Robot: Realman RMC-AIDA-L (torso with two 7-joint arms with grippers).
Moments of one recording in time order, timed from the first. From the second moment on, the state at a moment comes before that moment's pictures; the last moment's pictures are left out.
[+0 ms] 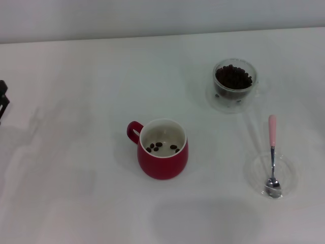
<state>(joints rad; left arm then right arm) -0.40 -2.08 -0.19 0.04 -1.28 -1.38 2.83 0.19 1.94 -0.28 -0.32 1.62 1.29 -1.72</state>
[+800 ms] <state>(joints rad) -0.37 -2.08 -0.19 0.02 -1.55 -1.42 2.83 0.24 1.98 0.18 -0.25 1.76 1.19 -2.38</state>
